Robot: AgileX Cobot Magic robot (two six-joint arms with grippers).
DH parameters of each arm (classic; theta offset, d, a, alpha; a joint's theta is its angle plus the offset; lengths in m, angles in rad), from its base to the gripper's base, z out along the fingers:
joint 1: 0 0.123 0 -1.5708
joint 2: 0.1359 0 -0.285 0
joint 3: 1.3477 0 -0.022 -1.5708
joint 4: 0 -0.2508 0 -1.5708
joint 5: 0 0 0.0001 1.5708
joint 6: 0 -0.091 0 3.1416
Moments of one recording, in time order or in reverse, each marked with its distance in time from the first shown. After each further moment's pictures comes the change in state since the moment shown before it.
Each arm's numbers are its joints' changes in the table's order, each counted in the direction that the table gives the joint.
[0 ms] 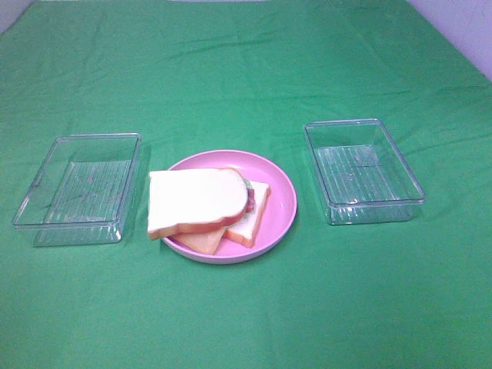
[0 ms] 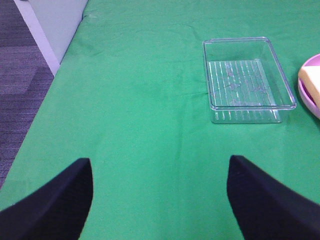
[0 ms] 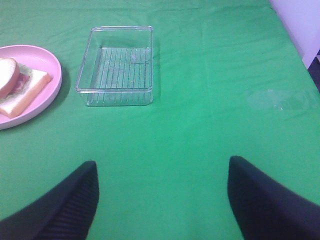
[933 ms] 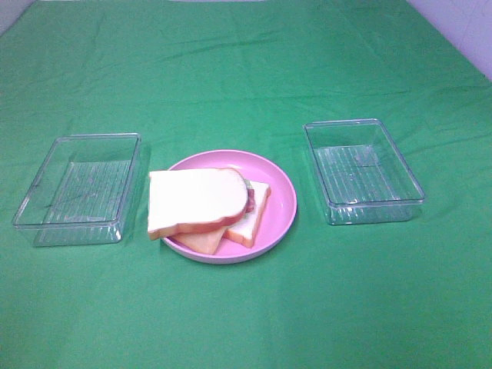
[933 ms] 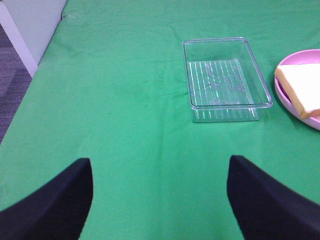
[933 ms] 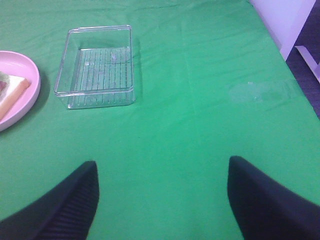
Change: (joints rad) left arm 0.000 0.000 0.000 0.071 0.000 -0.029; right arm 0.000 0.000 0.000 0.070 0.000 -0.076
